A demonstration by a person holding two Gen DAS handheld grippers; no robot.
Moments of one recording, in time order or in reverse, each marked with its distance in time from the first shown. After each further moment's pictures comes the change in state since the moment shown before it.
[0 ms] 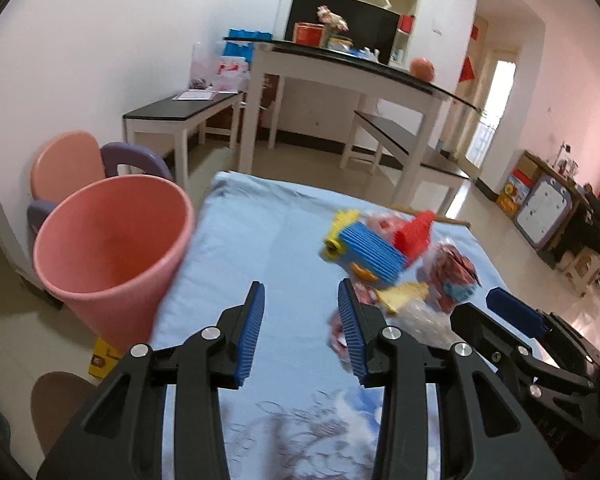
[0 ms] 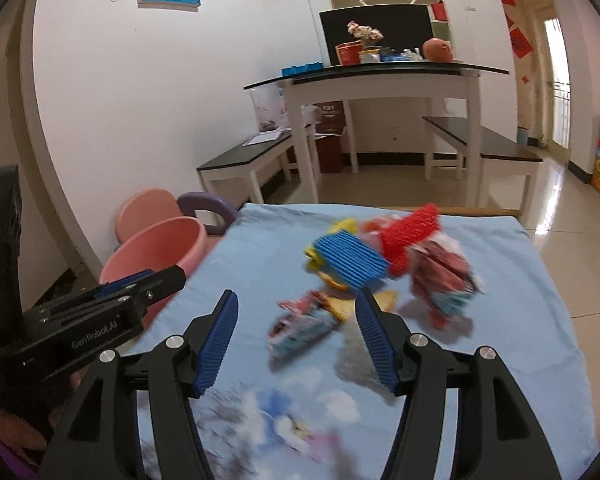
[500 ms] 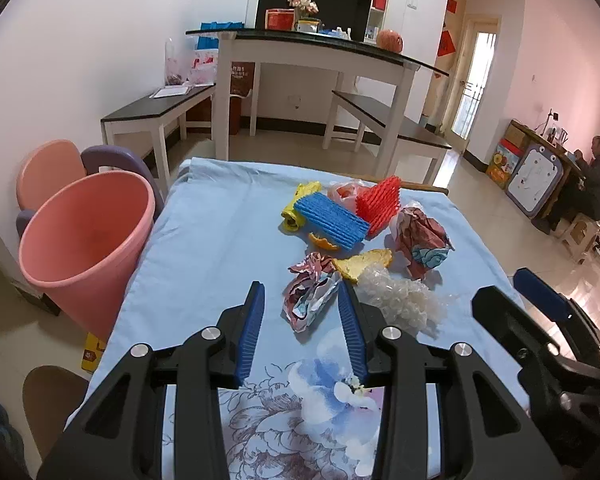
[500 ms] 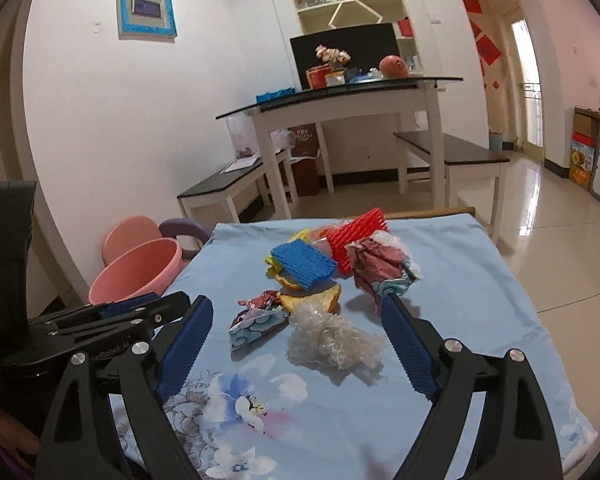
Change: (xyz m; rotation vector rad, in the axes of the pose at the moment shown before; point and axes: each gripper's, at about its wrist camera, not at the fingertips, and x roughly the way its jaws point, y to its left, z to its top) left arm -0.004 -0.039 -0.019 0.073 0.048 -0.020; right arm -0.040 -0.027 -0.018 0.062 -0.108 -0.061
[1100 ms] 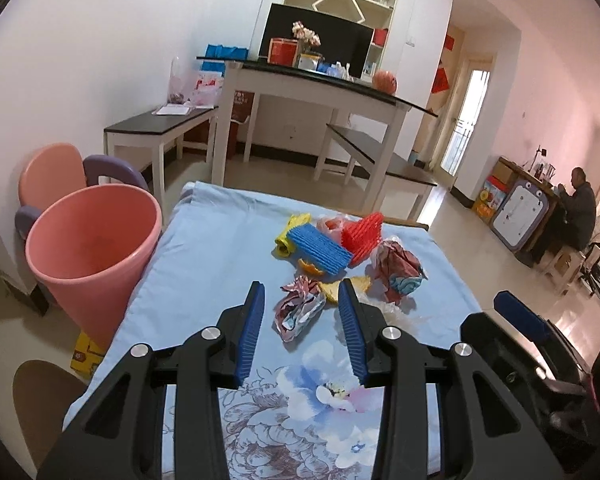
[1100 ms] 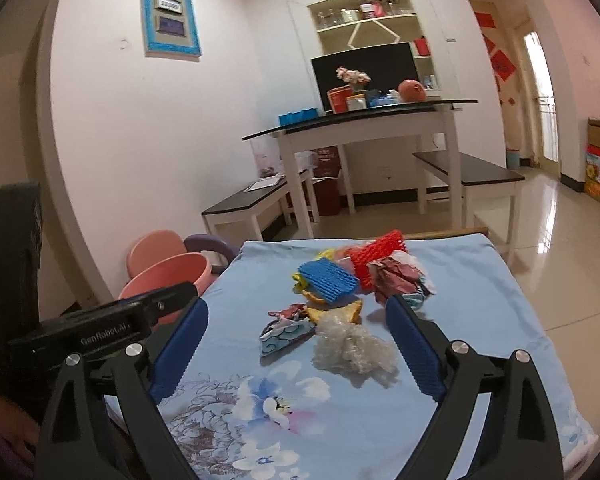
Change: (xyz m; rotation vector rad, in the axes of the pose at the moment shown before) left arm -0.039 0.010 -0.004 -0.067 -0.119 -0.056; right arm -0.026 0.015 -0.001 -0.052 -0.057 0.105
